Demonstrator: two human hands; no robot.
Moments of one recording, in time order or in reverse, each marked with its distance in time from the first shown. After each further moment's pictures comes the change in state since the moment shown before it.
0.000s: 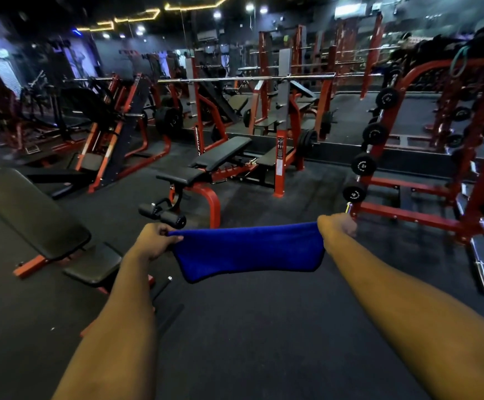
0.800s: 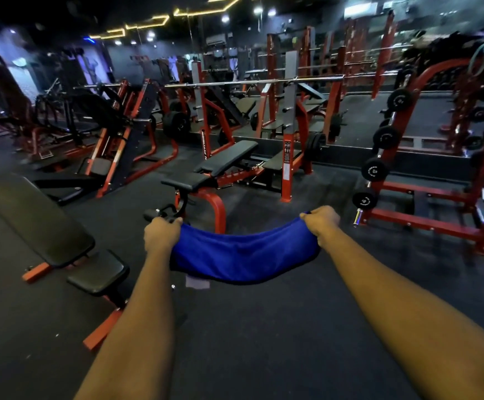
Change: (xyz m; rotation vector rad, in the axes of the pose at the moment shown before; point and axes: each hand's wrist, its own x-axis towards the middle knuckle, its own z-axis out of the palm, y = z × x) left_hand 0.048 0.060 0.037 0.158 0.346 -0.251; right_hand 0.061 -0.037 0.047 0.000 -0.266 -0.242
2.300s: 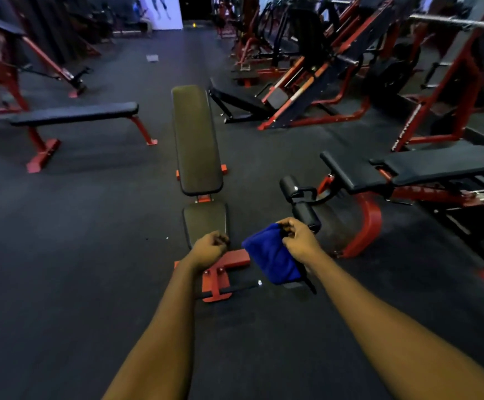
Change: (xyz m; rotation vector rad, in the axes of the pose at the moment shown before) left_hand 0.371 -0.174 0.028 -0.280 -0.036 -0.297; right_hand 0.141 -0.200 0.557 -0.140 -1.163 -0.555
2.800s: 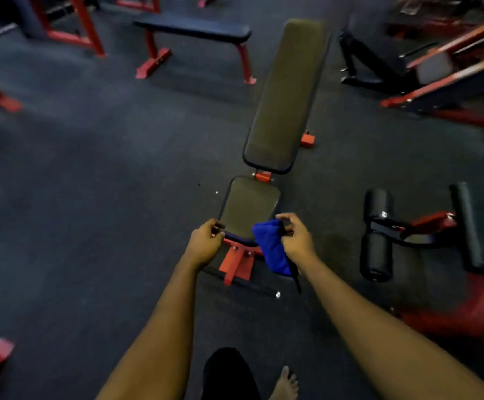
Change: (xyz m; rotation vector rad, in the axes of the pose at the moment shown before) left_hand 0.162 -0.051 0.004 -0.125 0.521 -0.354; right_hand 0.283 0.056 0.095 -0.061 -0.377 -0.061
